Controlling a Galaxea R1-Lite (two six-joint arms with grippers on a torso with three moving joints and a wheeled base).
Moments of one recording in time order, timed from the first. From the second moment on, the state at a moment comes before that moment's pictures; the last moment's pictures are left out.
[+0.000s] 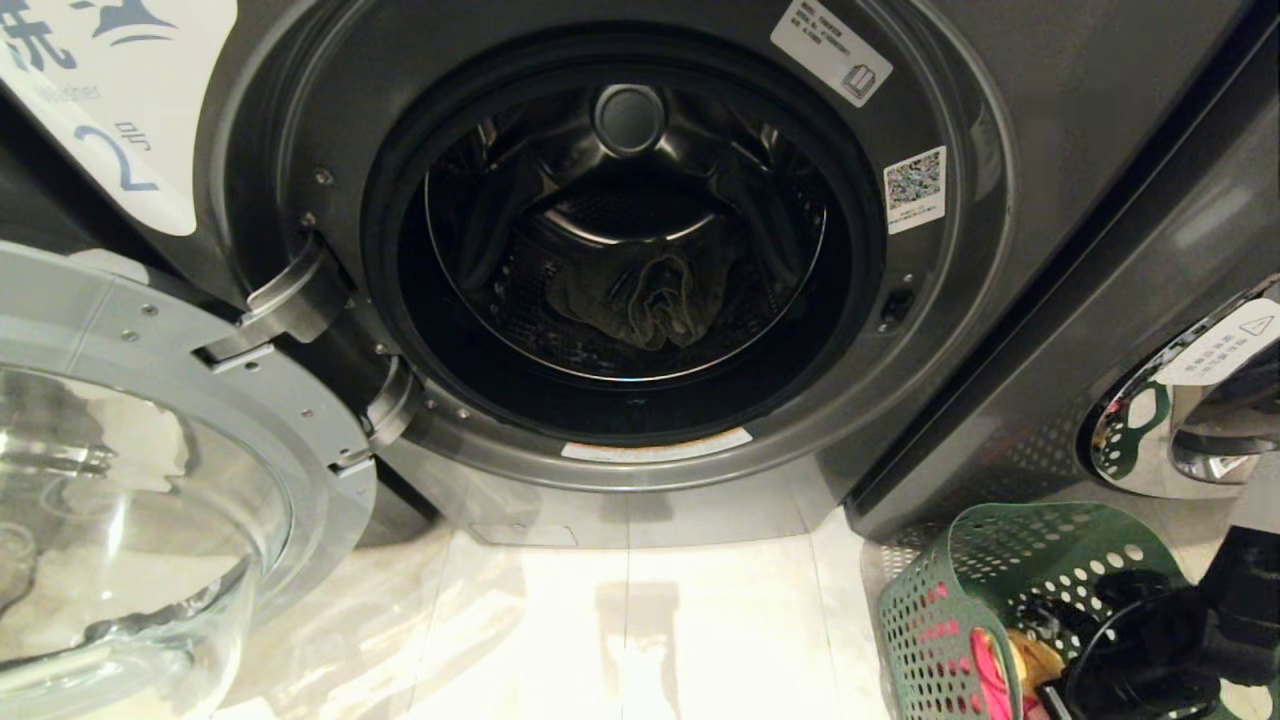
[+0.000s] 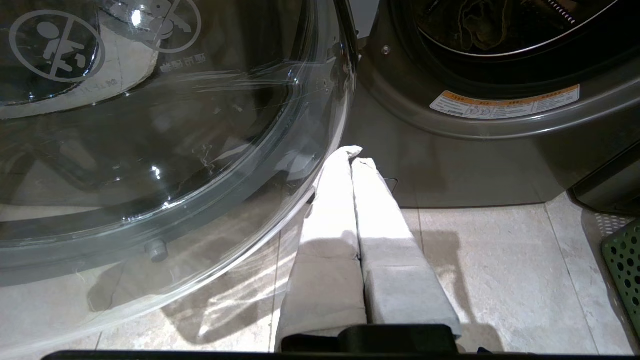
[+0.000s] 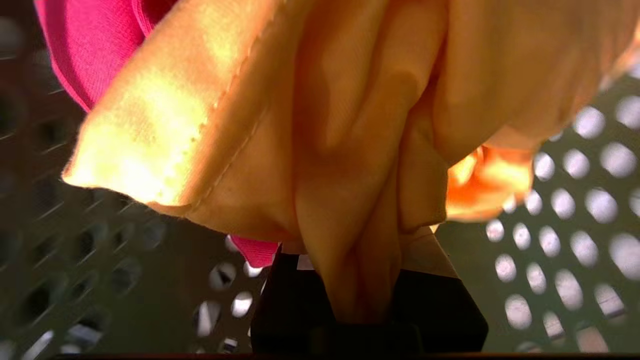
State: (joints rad) left arm 0.00 0.00 0.00 -0.11 0.01 -0.03; right arm -0.43 2.49 -0.77 -0.40 0.22 -0.53
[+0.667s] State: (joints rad) left arm 0.00 0.00 0.00 -0.11 0.01 -0.03; right arm -0.54 1.87 -0.54 -0.30 0.35 -0.48
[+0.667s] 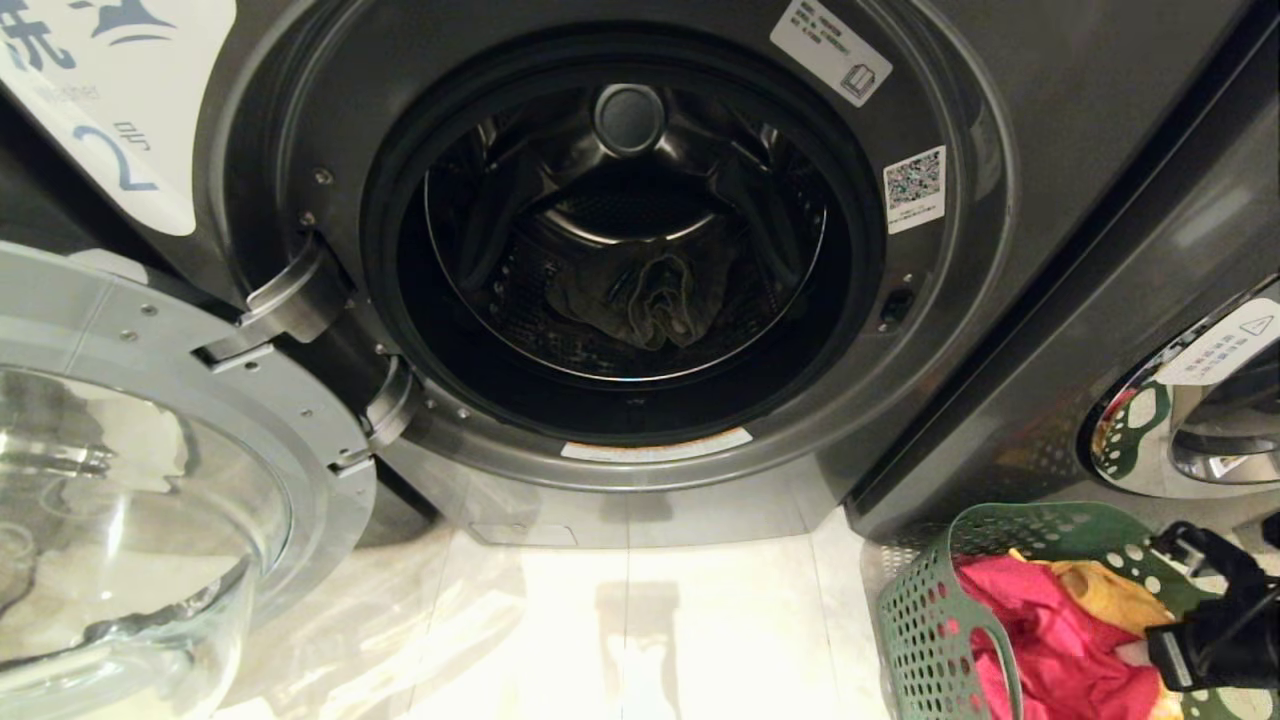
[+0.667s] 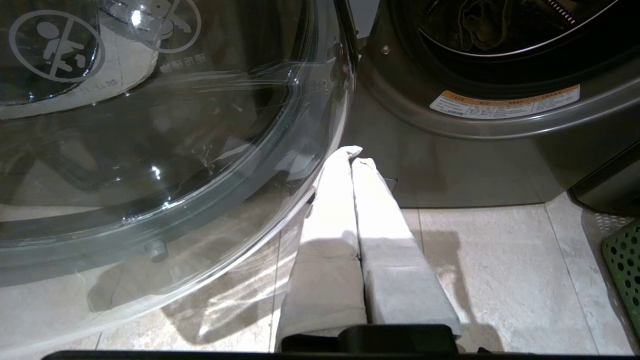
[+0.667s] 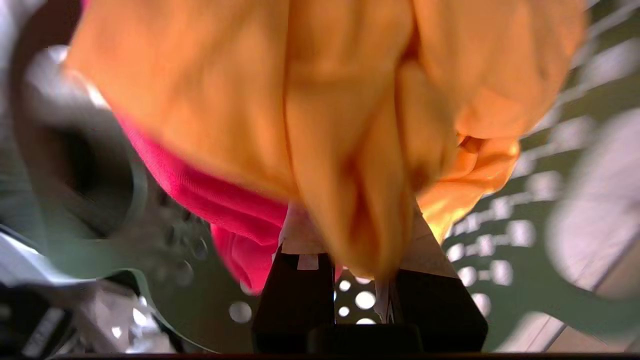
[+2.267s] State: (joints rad) left arm 0.00 0.00 0.00 -0.11 0.01 -0.02; right arm -0.26 1.01 -0.50 -0.19 0.25 -0.47
